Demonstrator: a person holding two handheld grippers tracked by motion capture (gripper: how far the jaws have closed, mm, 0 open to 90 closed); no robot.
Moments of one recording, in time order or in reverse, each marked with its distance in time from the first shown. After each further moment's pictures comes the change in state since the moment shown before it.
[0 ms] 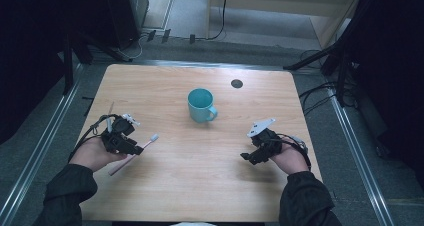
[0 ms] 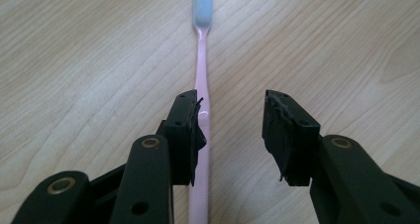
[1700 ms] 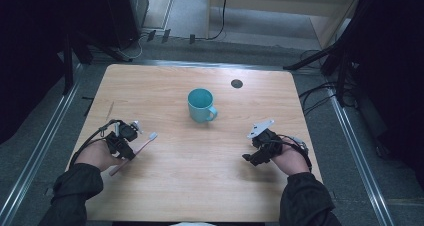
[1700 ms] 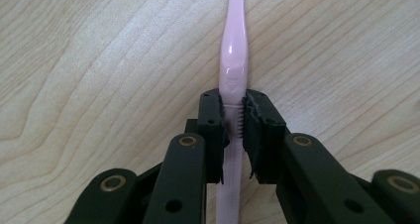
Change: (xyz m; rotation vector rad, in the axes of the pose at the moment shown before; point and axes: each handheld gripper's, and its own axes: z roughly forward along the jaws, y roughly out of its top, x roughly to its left) left arm 0.002 0.000 0.028 0.239 0.118 -0.036; right arm 0.000 -0.003 0.001 0.042 -0.024 -0.018
